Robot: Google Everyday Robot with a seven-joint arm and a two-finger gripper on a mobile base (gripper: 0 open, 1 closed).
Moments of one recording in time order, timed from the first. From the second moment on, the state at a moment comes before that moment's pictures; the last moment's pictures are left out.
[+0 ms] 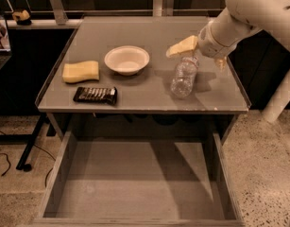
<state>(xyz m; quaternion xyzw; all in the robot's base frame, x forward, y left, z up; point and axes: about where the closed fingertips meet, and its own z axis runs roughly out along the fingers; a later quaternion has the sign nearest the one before) 0.677 -0.183 0.868 0.05 0.96 0.15 0.24</state>
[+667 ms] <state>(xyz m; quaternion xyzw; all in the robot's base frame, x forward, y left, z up) 0.691 -0.178 0.840 0.09 0.96 0.15 0.22</state>
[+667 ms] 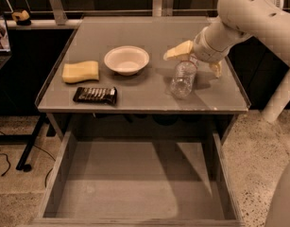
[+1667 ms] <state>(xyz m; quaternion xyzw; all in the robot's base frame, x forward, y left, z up) 0.694 -0.178 0.835 0.09 0.96 0.15 0.21</state>
